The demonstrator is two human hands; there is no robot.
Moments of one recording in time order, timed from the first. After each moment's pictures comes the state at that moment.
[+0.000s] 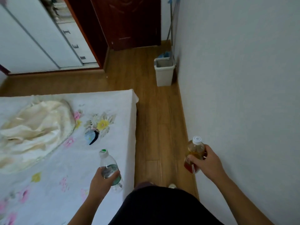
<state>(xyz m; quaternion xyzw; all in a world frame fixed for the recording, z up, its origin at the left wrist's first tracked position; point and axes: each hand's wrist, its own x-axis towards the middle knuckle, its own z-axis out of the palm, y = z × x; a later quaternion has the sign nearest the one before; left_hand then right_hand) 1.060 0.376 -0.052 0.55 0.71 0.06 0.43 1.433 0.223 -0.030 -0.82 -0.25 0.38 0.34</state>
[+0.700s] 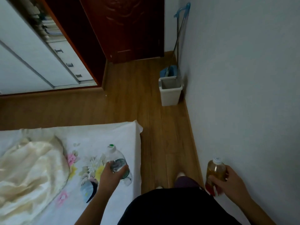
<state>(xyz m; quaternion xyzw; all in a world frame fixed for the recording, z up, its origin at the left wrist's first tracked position) 1.224 0.710 -0.050 0.56 0.69 0.08 0.45 1.586 0.464 -0.071 -0.87 -0.17 0.39 0.27</state>
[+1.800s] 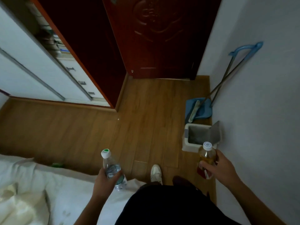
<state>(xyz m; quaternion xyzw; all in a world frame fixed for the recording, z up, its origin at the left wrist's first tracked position) 1.371 1.192 -0.067 0.50 0.73 0.12 0.45 1.791 1.095 -0.053 -0.81 -0.31 0.43 0.24</state>
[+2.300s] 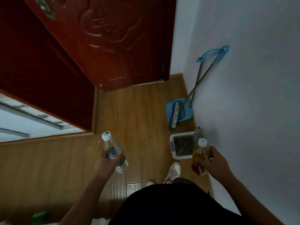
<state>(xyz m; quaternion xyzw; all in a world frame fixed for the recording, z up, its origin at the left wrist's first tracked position) 1.536 1.442 -0.063 0.59 0.65 0.07 0.47 1.882 1.208 -0.064 -0.85 -0.20 0.40 0.28</state>
